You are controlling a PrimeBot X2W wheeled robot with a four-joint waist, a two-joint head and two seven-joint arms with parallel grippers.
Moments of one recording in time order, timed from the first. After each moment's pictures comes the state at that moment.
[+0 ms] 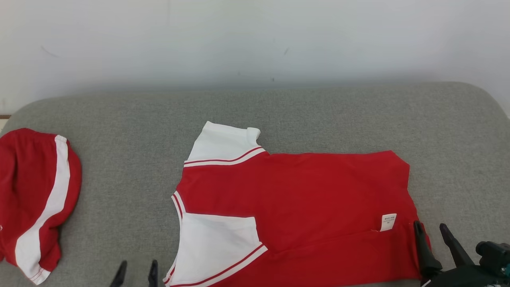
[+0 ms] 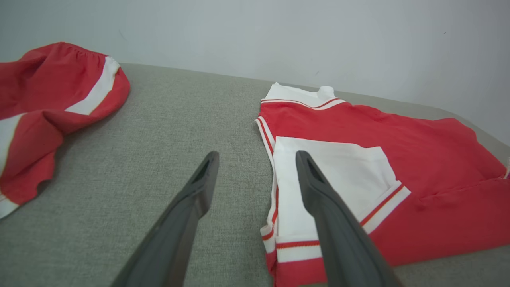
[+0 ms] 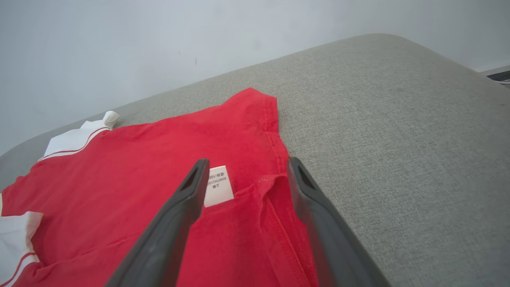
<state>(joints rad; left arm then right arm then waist) 0.08 0.05 -0.04 0.05 -0.16 -0.04 -0.26 -0.01 -0.26 0.11 0.15 0.46 0.13 -0.04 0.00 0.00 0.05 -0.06</state>
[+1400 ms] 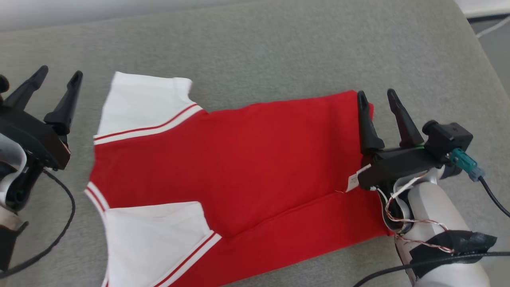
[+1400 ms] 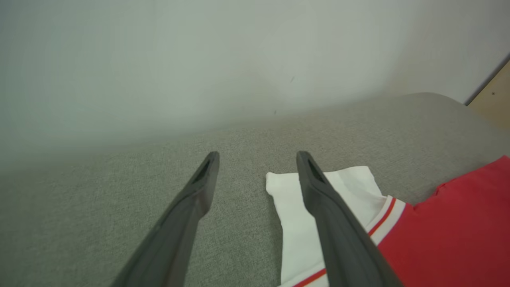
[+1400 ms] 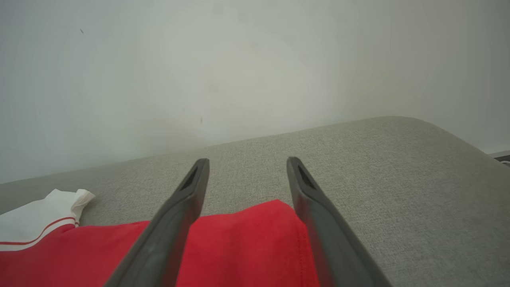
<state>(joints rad) -0.82 0.50 -0.28 0.33 -0.57 -0.13 0.13 -0.58 -0.15 0.28 0.39 0.34 0.13 -0.26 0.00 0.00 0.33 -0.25</state>
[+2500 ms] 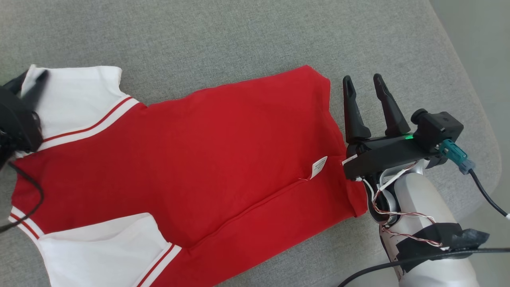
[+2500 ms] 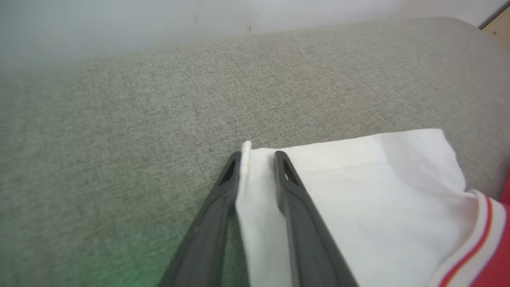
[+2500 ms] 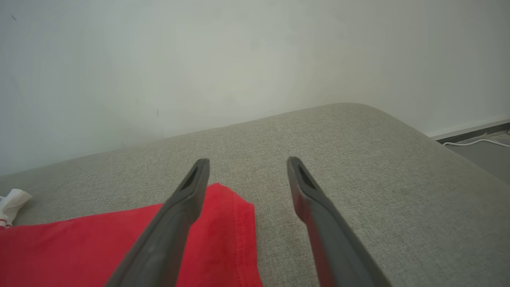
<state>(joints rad) -1.06 0.61 -0.60 0.62 -0.79 -0.13 0.22 -0.63 -0.09 0.29 0.37 0.34 0.13 -0.26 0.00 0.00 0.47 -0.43</state>
